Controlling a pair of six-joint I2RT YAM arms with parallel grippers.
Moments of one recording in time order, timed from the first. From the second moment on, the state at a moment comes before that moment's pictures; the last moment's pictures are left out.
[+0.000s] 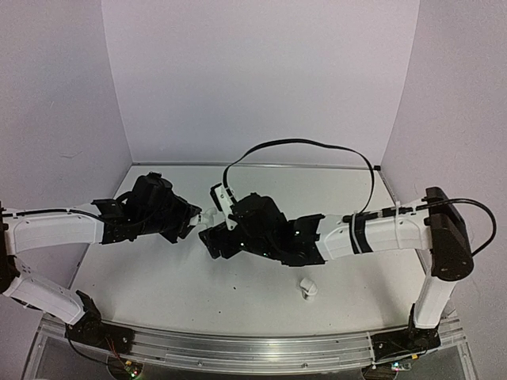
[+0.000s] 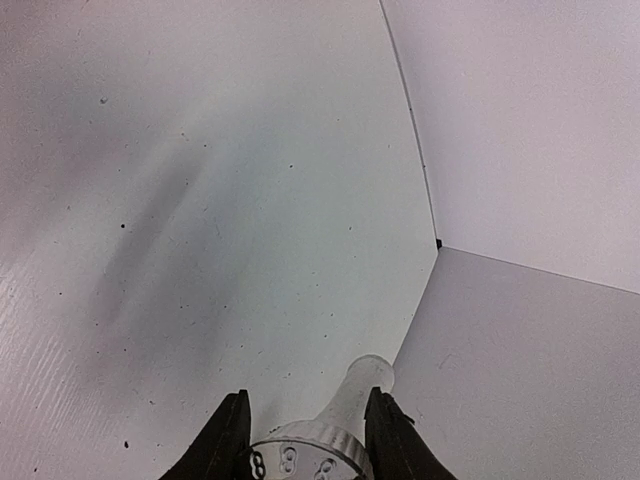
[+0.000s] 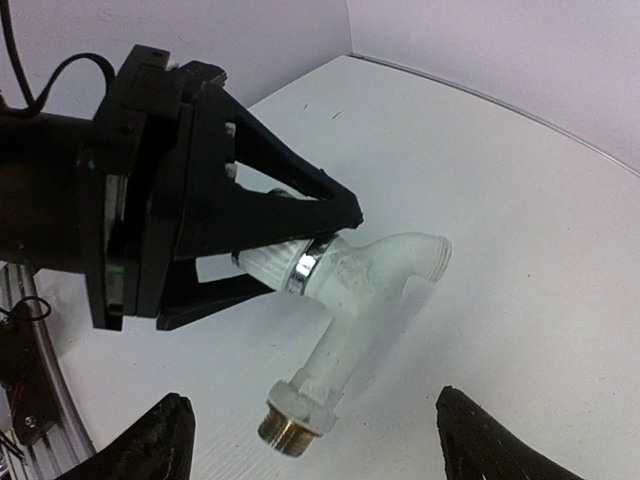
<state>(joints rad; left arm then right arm) -0.79 1.28 0.80 -0.12 -0.14 -1.61 1.19 1.84 1.30 0.08 0.28 0.32</state>
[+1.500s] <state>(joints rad) -0.75 1.05 0.82 -0.09 0.49 -0.31 0.72 1.75 1.20 0.03 -1.23 0.91</state>
